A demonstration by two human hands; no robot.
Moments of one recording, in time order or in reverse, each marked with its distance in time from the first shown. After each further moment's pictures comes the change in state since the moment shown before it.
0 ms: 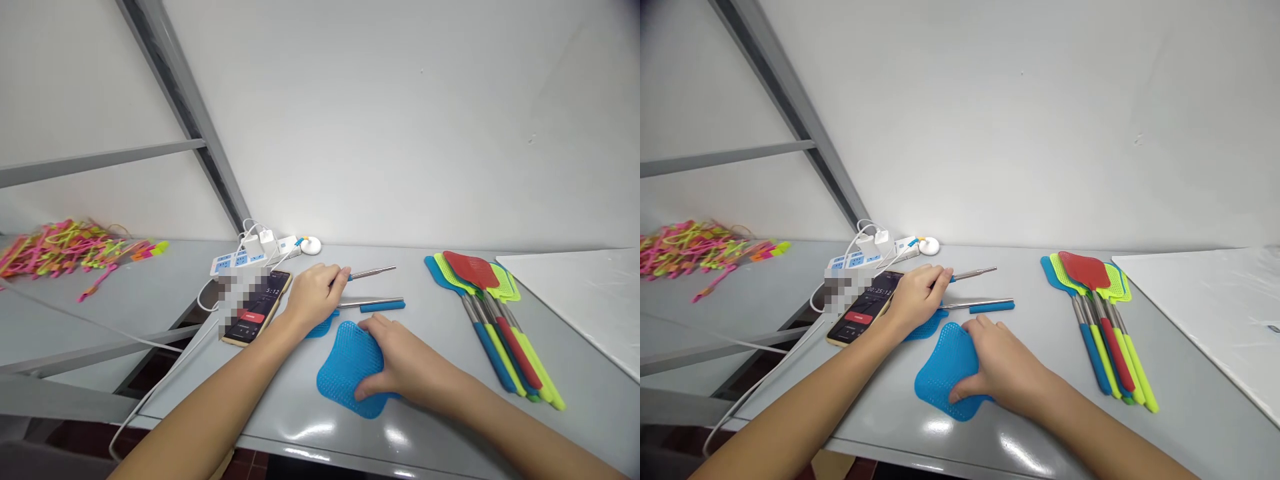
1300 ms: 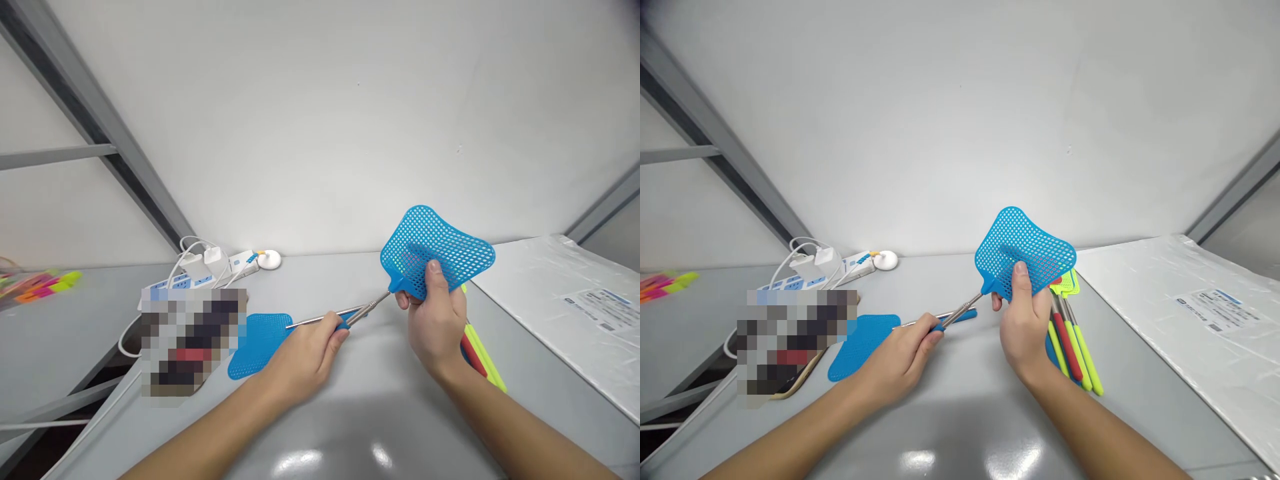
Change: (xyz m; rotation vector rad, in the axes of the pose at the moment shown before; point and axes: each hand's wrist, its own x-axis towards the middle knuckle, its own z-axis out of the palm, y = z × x) left_hand -0.028 0.044 0.012 -0.306 -0.472 0.064; right_hand 0.010 0.011 -0.055 1.016 1.318 -0.173
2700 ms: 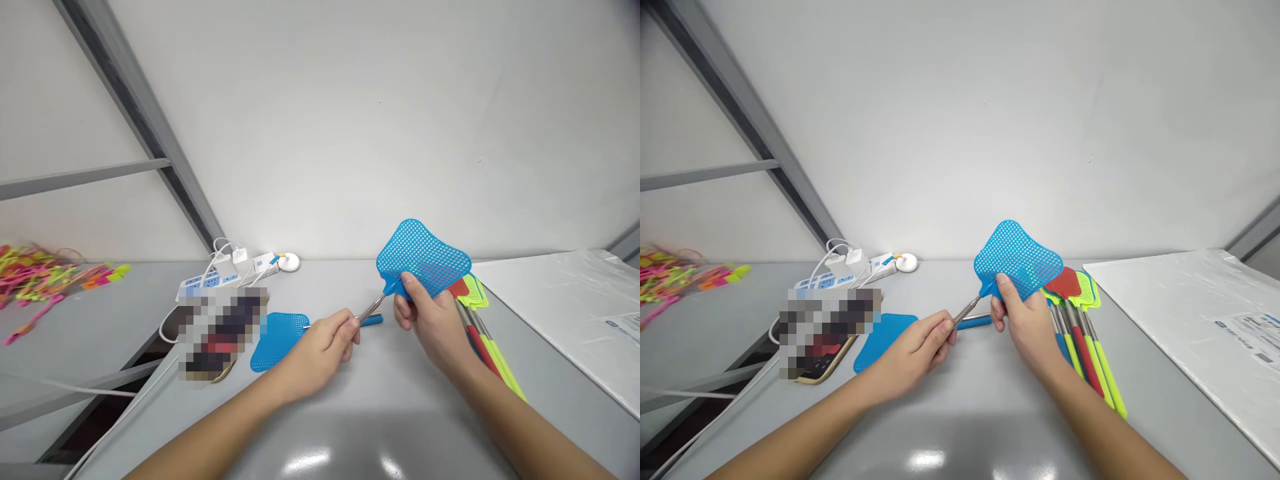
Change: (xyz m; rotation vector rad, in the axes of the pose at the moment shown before) left_hand -0.001 0.019 -0.016 -0.597 -0.053 -0.161; right_hand 0.005 0.002 -0.008 -0.145 -0.449 0.287
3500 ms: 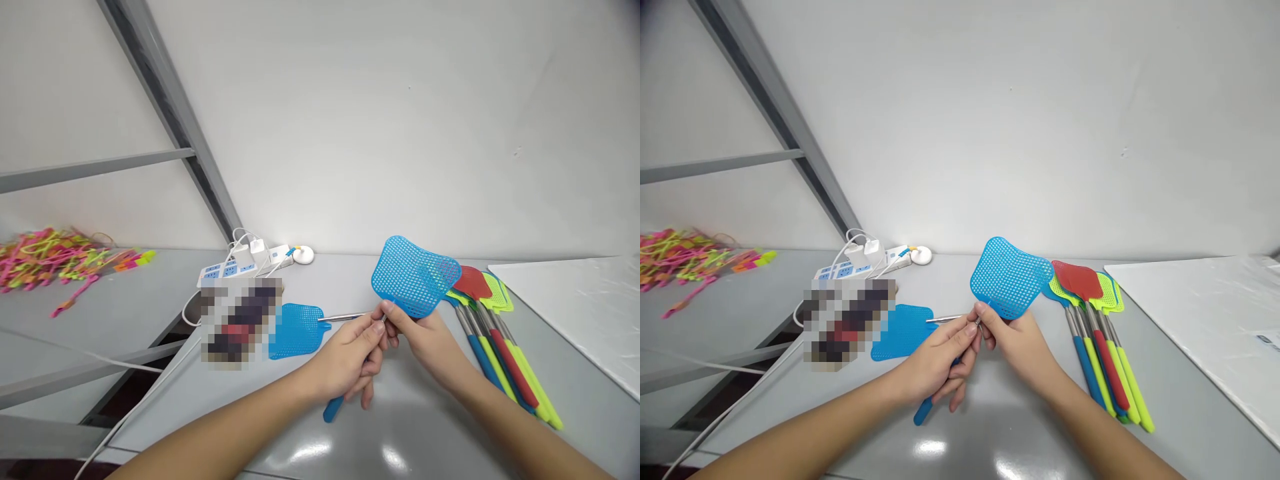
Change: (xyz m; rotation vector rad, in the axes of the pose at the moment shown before) left_hand 0.004 -0.018 0.024 -0.671 -0.195 -0.075; right_hand -0.019 0.020 0.015 -0.154 -0.315 0.178
